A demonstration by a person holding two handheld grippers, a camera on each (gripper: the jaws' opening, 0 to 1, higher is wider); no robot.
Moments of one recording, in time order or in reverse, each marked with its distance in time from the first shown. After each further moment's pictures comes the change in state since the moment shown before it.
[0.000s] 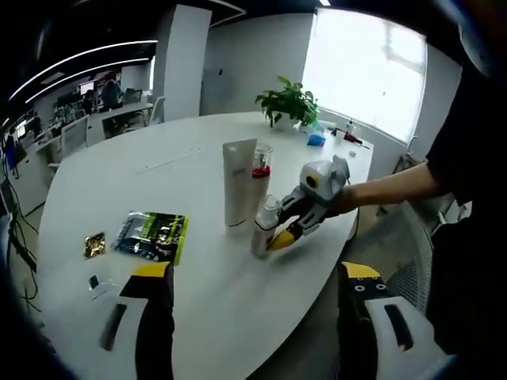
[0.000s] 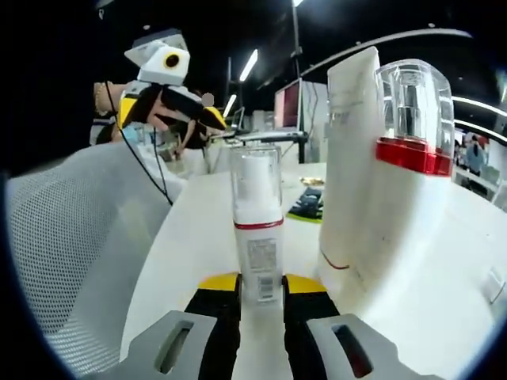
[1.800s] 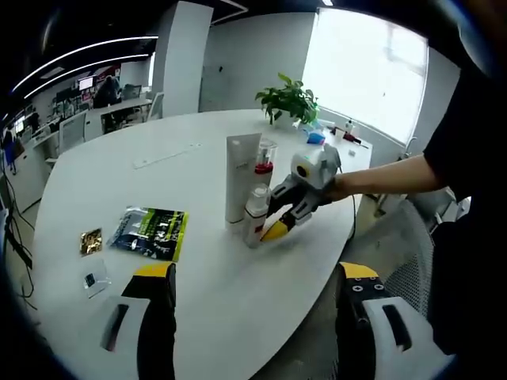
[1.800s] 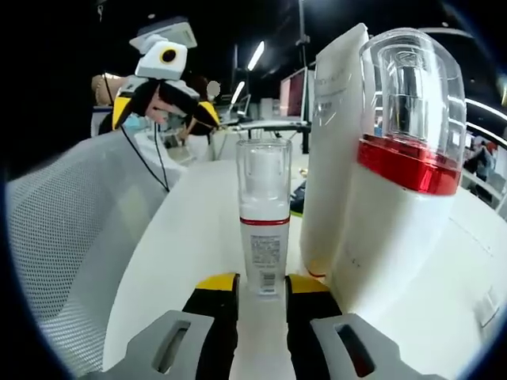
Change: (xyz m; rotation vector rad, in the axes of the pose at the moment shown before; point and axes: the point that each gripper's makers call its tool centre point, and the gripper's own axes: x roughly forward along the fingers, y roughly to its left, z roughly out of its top) left arm 0.006 0.005 -0.003 -0.011 0.012 -0.021; right arm 0.000 -0.022 -0.004 -0.039 0.079 0.027
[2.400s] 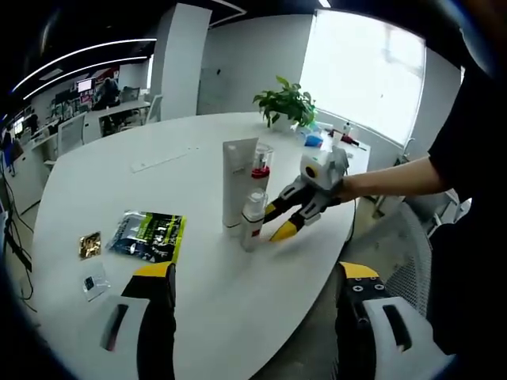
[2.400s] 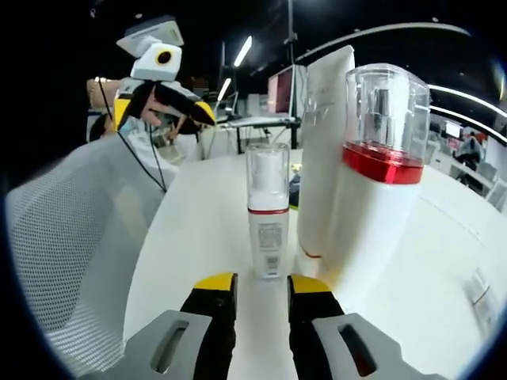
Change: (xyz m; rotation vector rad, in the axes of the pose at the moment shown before) left arm -0.001 -0.005 0.004 0.004 -0.015 -0.010; right arm -0.024 0.006 -0.003 0.061 0.020 -0.072
